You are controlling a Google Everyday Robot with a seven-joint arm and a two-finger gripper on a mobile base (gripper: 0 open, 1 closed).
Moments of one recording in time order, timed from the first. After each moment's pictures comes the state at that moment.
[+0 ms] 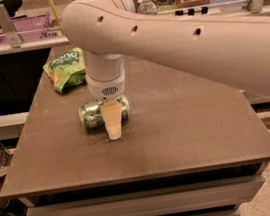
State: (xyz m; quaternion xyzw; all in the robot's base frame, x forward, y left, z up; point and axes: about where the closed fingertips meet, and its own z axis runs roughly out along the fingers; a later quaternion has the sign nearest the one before) arm 0.542 0.067 0.822 -0.76 0.64 -0.01 0.11
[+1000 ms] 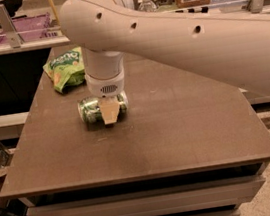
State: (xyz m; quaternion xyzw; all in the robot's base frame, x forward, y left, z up) arm 0.541 0.067 0.829 -0.76 0.64 -0.01 0.11
